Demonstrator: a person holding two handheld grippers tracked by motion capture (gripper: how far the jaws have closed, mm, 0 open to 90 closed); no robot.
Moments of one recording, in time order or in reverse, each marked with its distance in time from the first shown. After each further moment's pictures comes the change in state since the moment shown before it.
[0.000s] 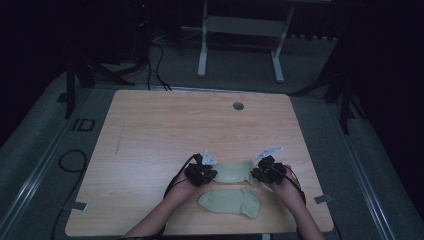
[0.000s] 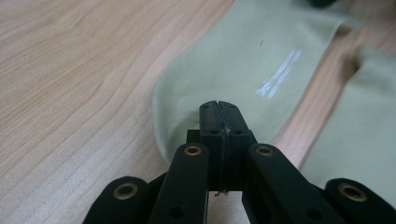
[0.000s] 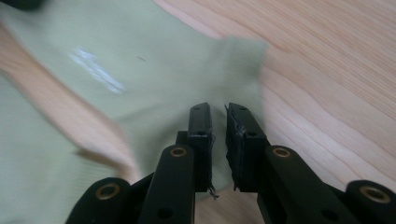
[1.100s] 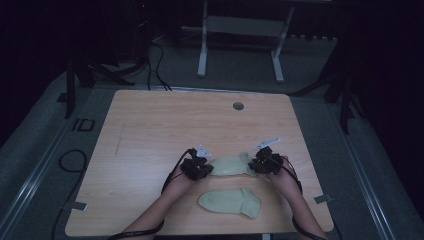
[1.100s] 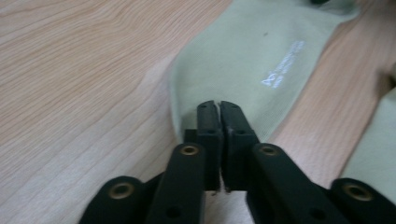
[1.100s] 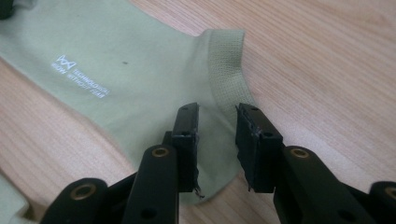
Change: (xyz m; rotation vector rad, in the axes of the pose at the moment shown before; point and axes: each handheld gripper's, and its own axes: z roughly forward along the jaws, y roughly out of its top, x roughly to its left) left arm 0.018 0.004 -0.002 0.002 -0.014 -0.071; right arm -0.018 0.023 0.014 -0.030 0.001 -0.014
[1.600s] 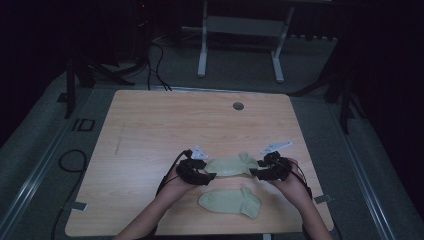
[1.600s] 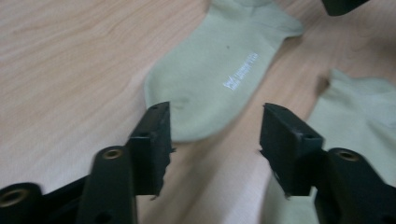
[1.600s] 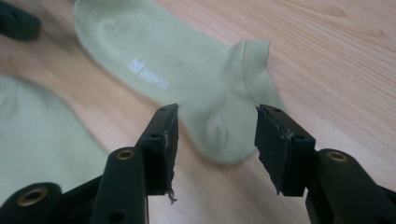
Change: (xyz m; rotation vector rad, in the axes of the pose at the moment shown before) left arm -0.016 -0.002 -0.037 -0.025 -0.021 -0.004; right arm 0.013 -0.010 -0.044 -0.066 0.076 -0.007
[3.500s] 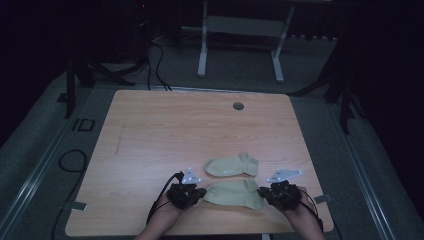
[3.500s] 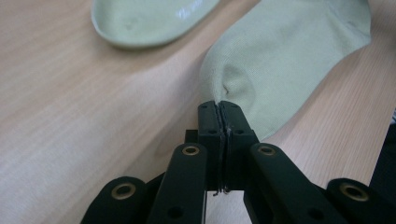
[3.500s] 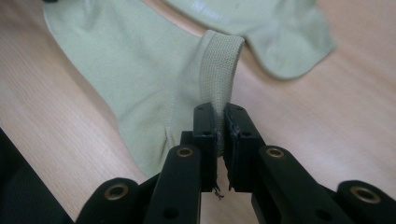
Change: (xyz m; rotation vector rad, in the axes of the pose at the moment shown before) left arm -0.036 -0.044 -0.028 0.002 -0.016 -0.018; right arm 0.053 -0.051 -0.041 -0.007 -0.021 -0.024
